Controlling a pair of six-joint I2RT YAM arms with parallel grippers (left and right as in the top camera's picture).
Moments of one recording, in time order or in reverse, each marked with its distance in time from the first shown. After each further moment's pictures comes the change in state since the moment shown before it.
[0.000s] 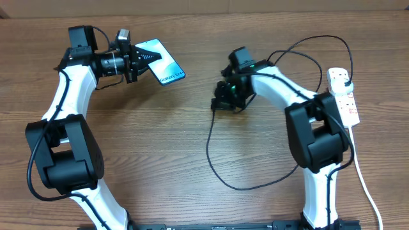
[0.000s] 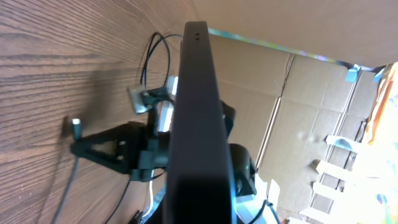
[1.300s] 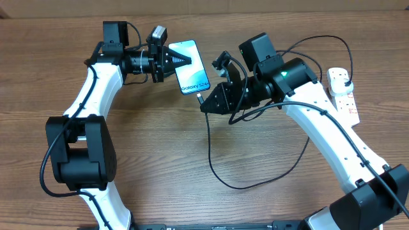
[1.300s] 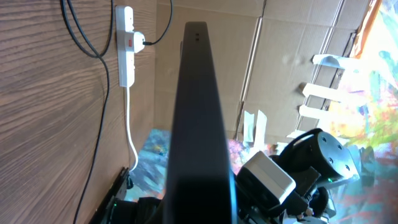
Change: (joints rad) left arm -0.165 0.000 0.000 0.087 0.201 0.011; right arm 0.109 -0.518 -0.005 -0.251 -0.177 -0.201
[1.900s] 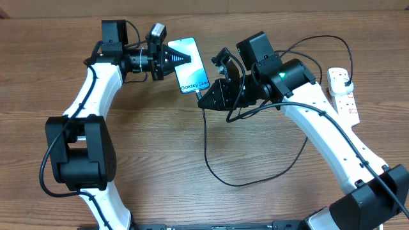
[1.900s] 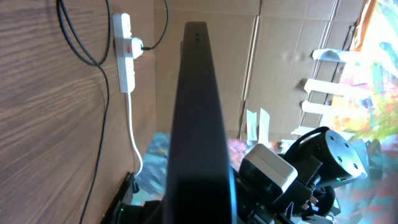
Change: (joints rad) left arm 0.008 0.000 0.000 0.056 0.003 0.000; right arm 0.006 0.000 0.000 0.062 0.029 0.100
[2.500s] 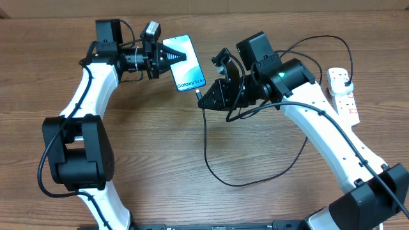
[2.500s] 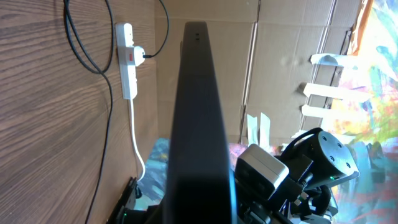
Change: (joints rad) left arm 0.018 0.000 0.000 0.014 -0.004 0.000; right arm 0.000 0.007 0.000 -0.002 0.005 0.003
